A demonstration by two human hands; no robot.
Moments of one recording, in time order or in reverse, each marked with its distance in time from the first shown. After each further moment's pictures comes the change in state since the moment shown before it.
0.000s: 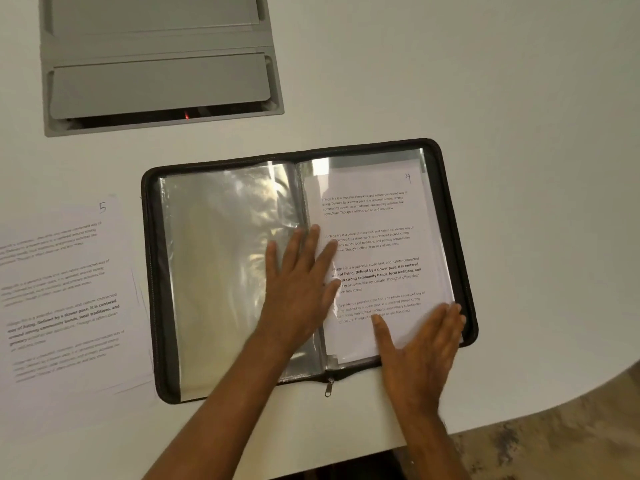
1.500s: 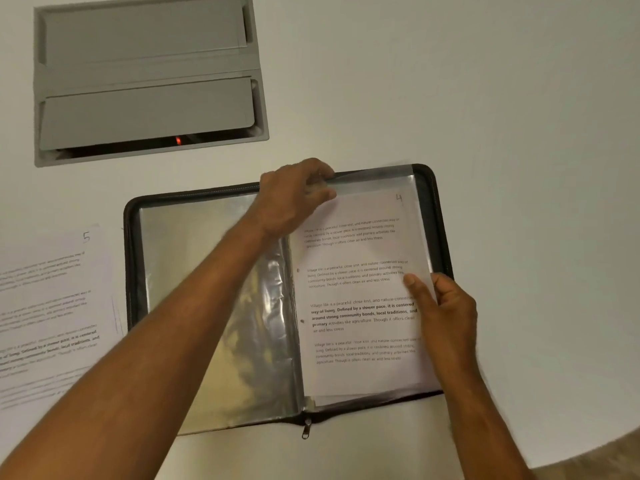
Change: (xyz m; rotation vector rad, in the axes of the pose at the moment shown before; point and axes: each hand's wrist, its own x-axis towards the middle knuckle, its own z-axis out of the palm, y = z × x) left_hand 0.183 -0.011 -0.097 -0.467 -0.033 -0.084; right_hand 0.120 -0.051 -0.080 0.747 -0.224 -0.014
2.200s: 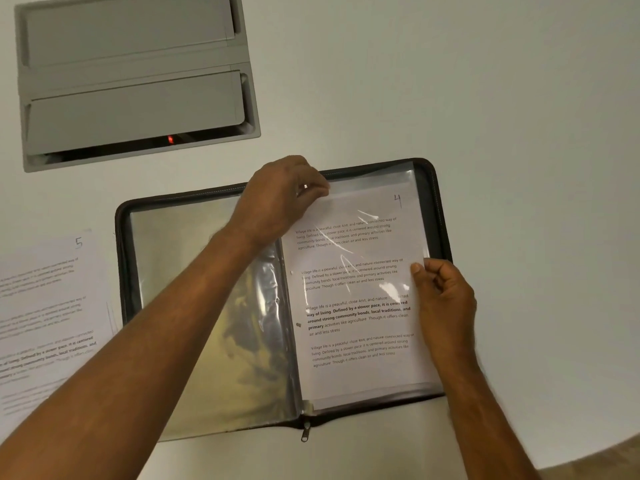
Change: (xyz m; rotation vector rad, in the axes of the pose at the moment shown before) left_hand 0.000 -0.005 0.000 0.126 0.121 0.262; right_hand 0.027 0.016 0.004 -0.037 0.065 -0.007
